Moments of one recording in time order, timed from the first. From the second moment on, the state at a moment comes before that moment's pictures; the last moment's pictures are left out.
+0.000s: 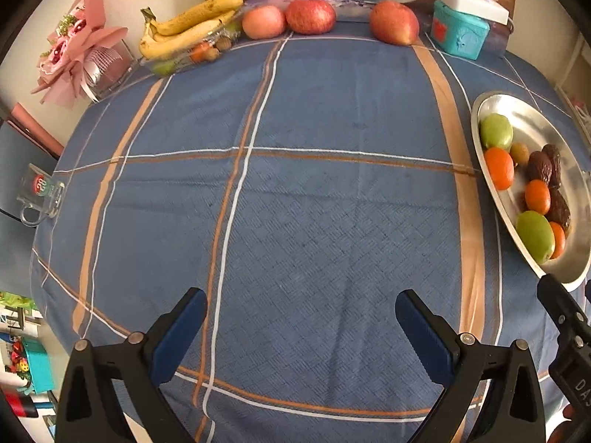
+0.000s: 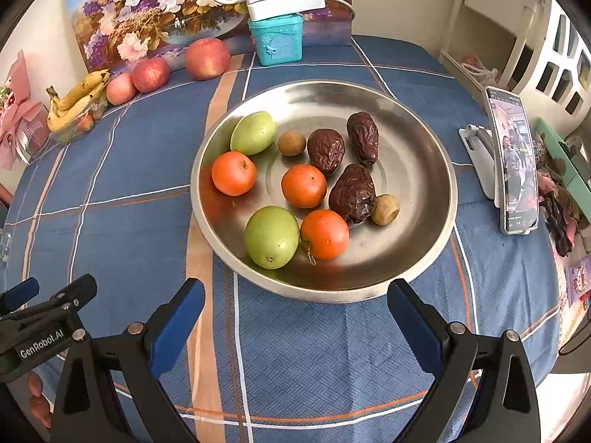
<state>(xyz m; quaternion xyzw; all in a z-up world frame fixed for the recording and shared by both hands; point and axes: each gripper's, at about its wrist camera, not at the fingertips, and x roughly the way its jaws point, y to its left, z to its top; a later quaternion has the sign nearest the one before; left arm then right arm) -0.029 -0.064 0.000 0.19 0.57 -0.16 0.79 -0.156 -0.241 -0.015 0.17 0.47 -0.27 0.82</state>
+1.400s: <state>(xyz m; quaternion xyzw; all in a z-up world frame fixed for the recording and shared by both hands) -0.022 -0.058 0.000 0.19 0.55 -0.16 0.80 -0.145 -0.235 -0.017 0.14 0.48 -0.28 0.82</state>
